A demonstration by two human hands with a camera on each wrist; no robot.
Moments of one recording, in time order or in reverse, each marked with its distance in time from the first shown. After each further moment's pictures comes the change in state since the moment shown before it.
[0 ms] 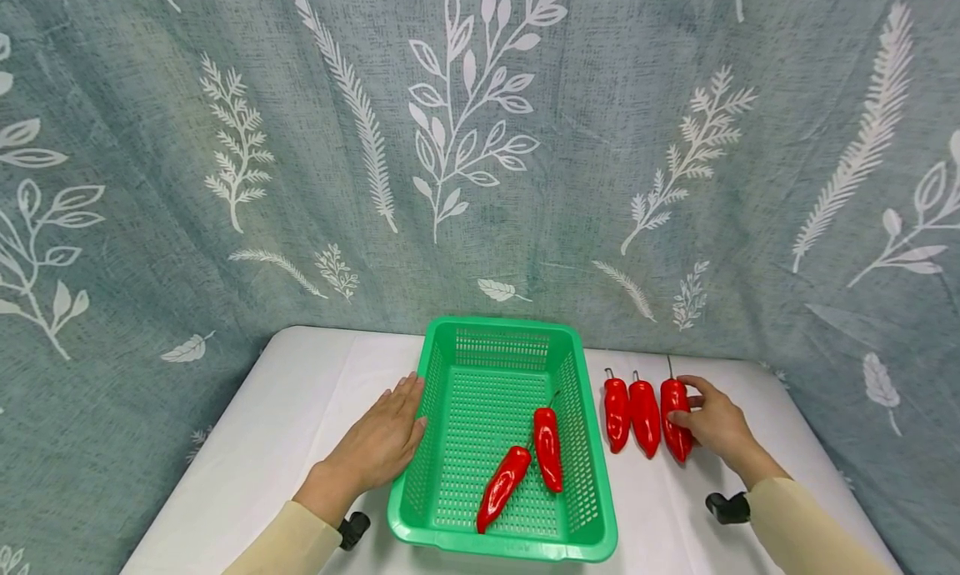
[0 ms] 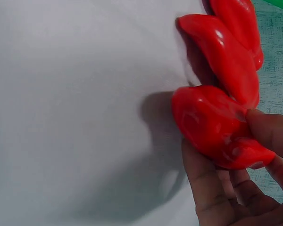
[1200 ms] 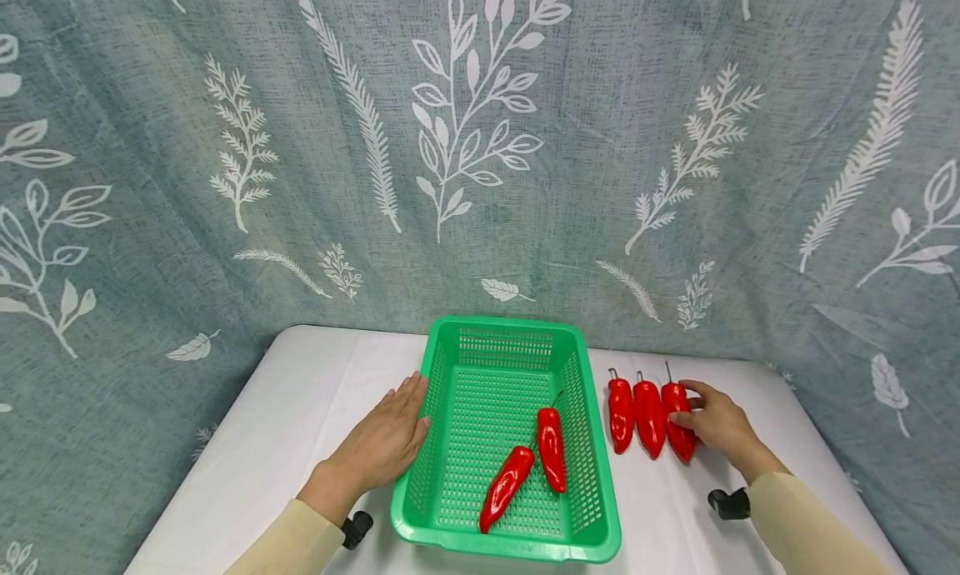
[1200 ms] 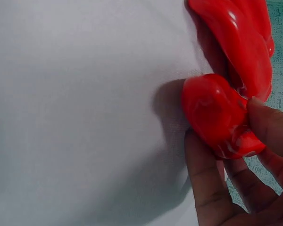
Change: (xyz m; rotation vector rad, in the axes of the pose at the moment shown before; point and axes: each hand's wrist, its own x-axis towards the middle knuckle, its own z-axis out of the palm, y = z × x) left_hand 0.001 -0.002 0.001 -0.015 -0.014 -0.005; right_hand 0.011 0.006 0.001 -0.059 -0.052 0.009
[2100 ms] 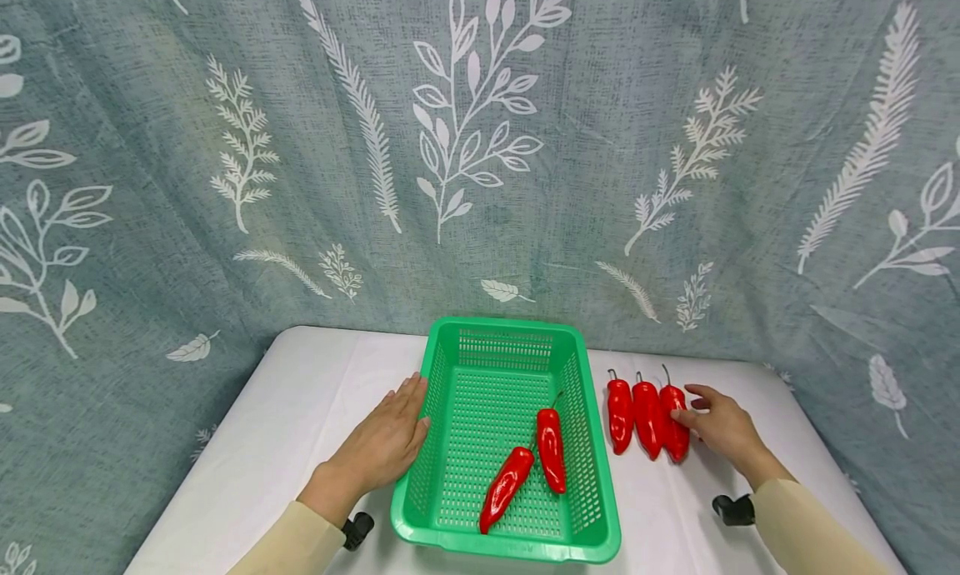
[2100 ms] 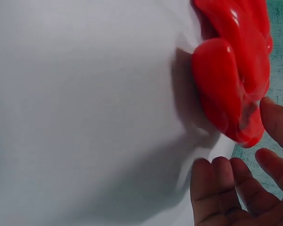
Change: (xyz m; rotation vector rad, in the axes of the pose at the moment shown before) left_hand -0.001 -0.001 0.001 -0.002 0.015 0.012; right_hand -0.010 0.000 -0.003 -0.011 0.024 0.008
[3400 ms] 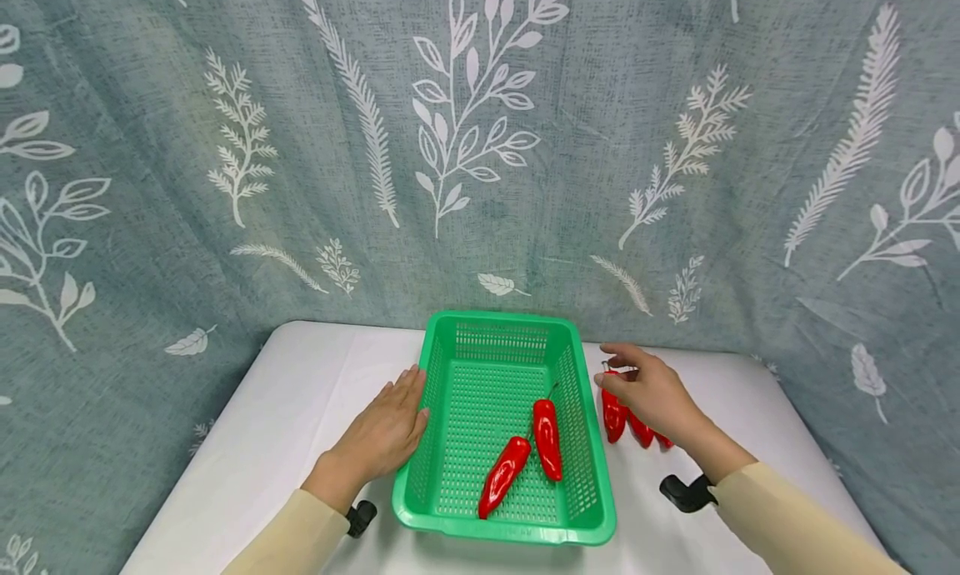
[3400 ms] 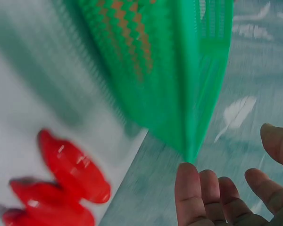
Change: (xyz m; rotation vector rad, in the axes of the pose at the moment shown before) left_hand 0.000 0.003 -0.002 0.007 0.005 -0.004; right_hand -0.082 -0.139 0.009 0.062 0.019 -0.374
